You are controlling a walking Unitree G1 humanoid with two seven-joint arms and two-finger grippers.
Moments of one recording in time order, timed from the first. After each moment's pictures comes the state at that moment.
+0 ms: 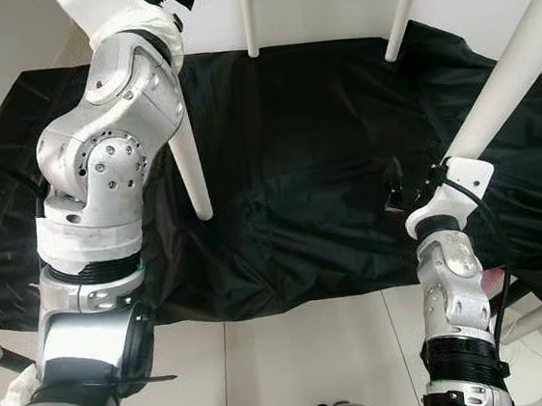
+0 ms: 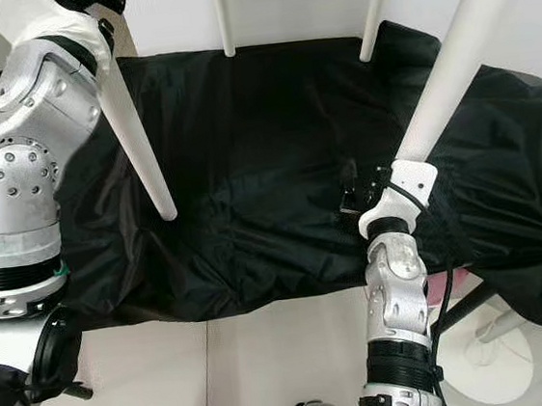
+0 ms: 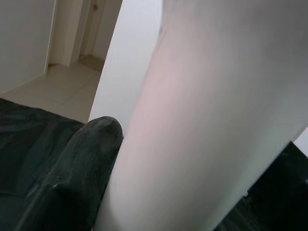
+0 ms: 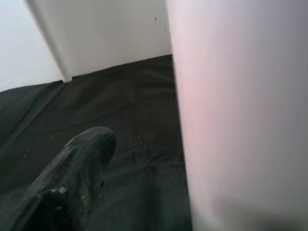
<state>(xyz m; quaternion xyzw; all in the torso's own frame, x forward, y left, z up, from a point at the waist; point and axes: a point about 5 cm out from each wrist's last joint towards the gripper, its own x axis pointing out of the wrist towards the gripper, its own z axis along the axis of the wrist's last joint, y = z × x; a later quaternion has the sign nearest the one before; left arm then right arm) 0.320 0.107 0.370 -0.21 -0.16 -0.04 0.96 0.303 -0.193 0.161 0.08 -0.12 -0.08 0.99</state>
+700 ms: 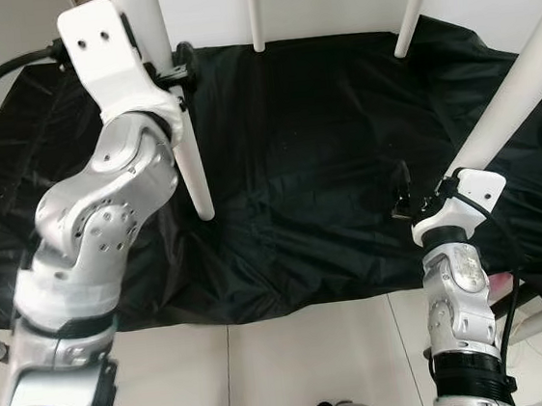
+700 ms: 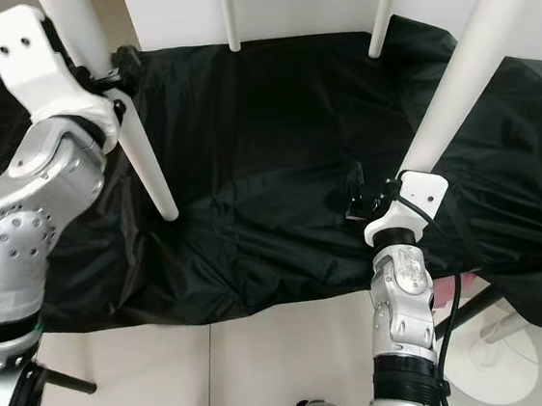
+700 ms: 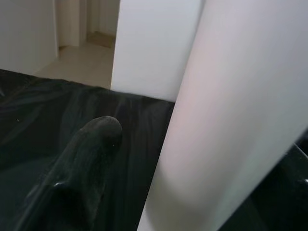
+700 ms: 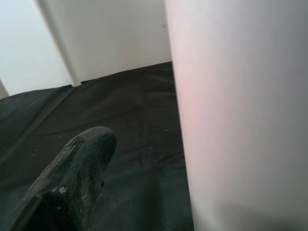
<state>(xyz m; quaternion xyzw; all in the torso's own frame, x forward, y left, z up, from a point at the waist) 0.307 0.122 0.306 -0.13 -0.10 -0.04 0.99 0.289 -0.199 0.158 0.07 -0.15 -0.07 0.98</state>
